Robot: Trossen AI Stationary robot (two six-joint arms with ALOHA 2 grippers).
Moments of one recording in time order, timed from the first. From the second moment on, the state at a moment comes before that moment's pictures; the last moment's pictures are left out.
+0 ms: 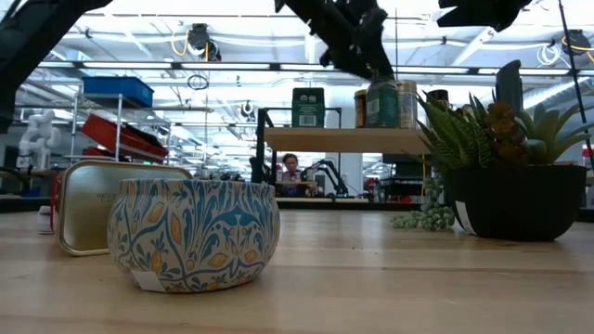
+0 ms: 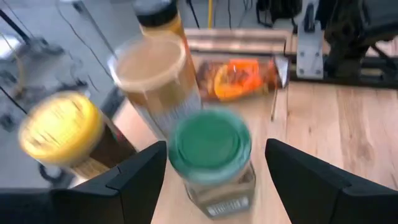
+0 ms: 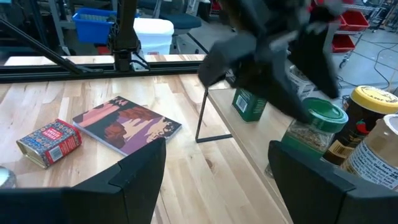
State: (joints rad) left arm 0.22 2.07 2.02 -0.49 -0.14 0.13; right arm 0.44 0.76 0.74 -0.38 0.81 0.20
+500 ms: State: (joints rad) left arm 0.19 1.89 2.03 -0.62 -0.22 0.17; right arm 0.46 0.76 0.74 -0.38 0.81 0.20
